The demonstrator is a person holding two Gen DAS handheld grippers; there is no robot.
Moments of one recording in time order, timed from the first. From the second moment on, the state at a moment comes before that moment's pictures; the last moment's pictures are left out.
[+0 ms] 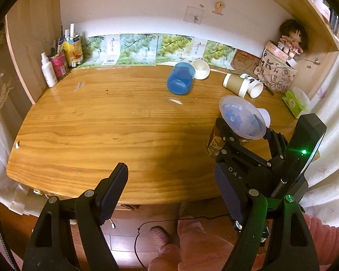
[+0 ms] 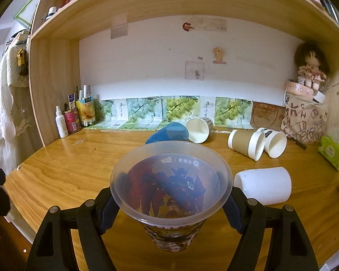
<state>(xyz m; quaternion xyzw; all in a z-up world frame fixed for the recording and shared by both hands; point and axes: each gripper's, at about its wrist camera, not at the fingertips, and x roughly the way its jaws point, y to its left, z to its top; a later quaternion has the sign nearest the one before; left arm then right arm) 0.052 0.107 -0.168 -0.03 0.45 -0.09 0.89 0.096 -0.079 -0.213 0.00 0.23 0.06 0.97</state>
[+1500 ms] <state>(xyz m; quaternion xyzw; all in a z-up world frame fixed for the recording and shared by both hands) 0.028 0.074 -0.069 -0.08 0.35 -0.07 0.93 0.001 -0.151 -0.065 0.04 0.30 0.06 0.95</state>
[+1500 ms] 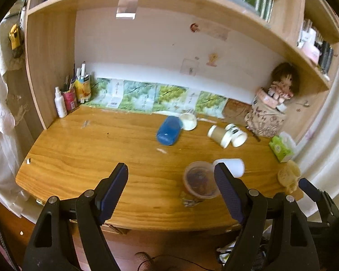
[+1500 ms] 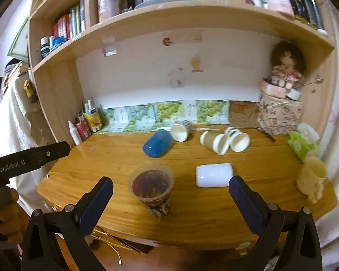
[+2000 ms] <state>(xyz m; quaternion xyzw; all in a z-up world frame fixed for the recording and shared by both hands) -0.024 0.045 -0.041 -0.01 0.30 -0.02 0.95 -0.050 -0.155 -0.025 0.09 0.28 0.07 0.95</state>
